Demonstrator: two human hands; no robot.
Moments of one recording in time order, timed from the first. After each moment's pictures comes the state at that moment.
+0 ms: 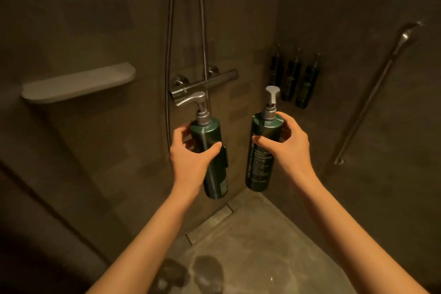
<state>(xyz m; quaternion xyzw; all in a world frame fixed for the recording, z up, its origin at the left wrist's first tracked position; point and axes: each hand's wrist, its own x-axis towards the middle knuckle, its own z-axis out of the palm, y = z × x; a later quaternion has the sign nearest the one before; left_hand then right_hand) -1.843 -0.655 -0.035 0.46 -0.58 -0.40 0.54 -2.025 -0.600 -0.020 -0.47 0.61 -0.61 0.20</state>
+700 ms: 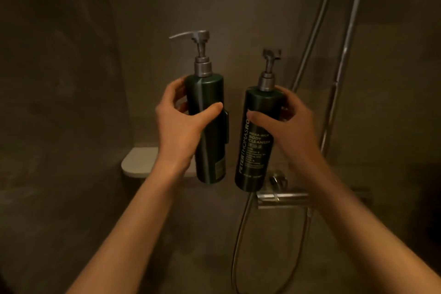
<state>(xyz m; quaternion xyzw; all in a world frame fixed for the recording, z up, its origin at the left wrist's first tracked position) -1.770 -0.841 0.150 0.46 -0.53 -0.09 0.71 -1.940 -0.895 0.143 -0.68 0.29 -0.60 0.31</state>
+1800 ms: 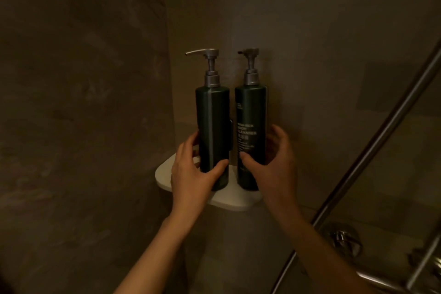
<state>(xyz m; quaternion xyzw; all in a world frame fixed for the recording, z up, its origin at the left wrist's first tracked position) -1.724 -0.905 0.066 0.65 -0.41 0.07 0.63 -1.837 -1.001 0.075 -0.71 0.26 -0.54 0.37</state>
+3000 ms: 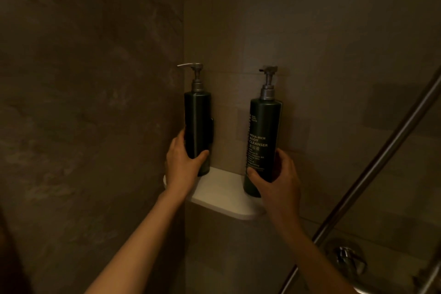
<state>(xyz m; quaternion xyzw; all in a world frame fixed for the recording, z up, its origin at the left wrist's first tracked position) -1.660 -0.920 0.073 0.72 -0.36 0.12 0.58 -1.833 -1.010 0.059 -0.72 0.28 -0.54 0.34</state>
